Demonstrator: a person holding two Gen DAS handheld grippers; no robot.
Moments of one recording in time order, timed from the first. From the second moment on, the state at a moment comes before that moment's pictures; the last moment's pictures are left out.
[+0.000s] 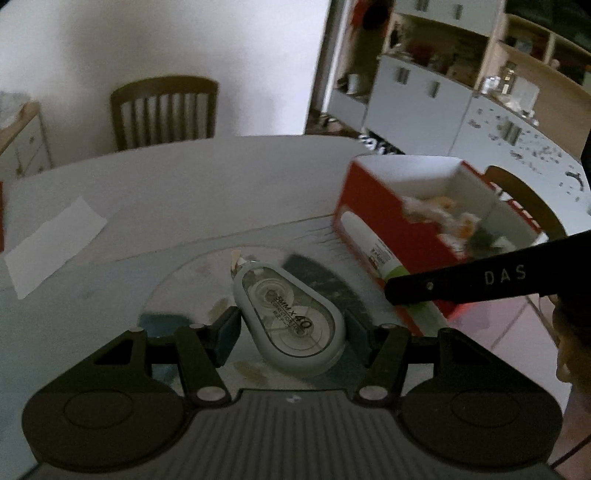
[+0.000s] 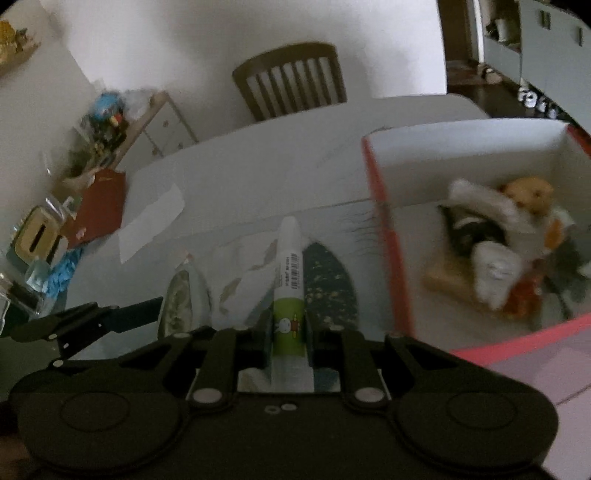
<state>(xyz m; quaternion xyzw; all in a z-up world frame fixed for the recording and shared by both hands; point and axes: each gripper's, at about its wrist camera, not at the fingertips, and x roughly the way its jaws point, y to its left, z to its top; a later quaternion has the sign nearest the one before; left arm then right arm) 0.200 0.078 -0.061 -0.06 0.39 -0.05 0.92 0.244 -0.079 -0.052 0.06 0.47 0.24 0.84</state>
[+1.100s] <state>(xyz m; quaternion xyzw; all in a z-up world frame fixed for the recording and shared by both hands) 0.259 -0.103 -0.017 0.03 0.34 -0.15 0.93 0.274 -0.263 -0.026 0.09 0.42 0.16 0.89</state>
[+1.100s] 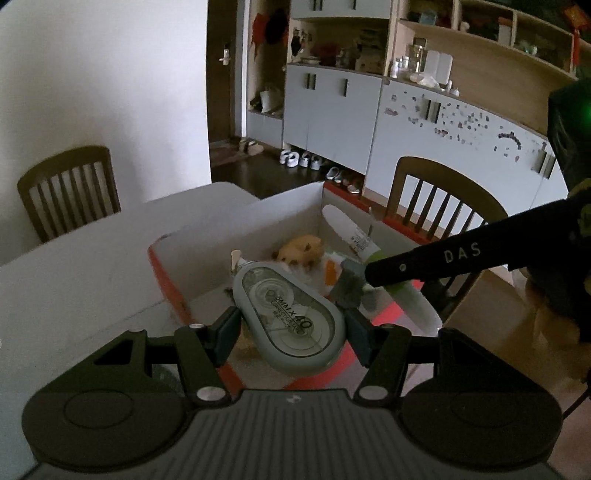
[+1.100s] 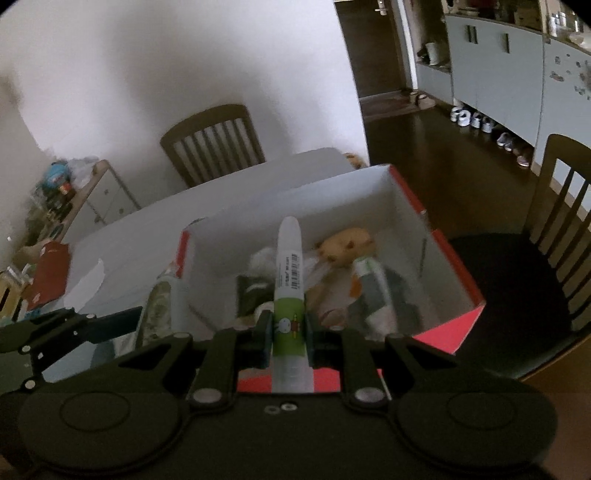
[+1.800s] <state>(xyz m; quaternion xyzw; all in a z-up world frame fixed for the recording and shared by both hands) 0.348 -0.138 -0.068 0.10 0.39 -0.14 0.90 0.350 -0.273 -0.090 0.08 0.49 0.16 0.86</state>
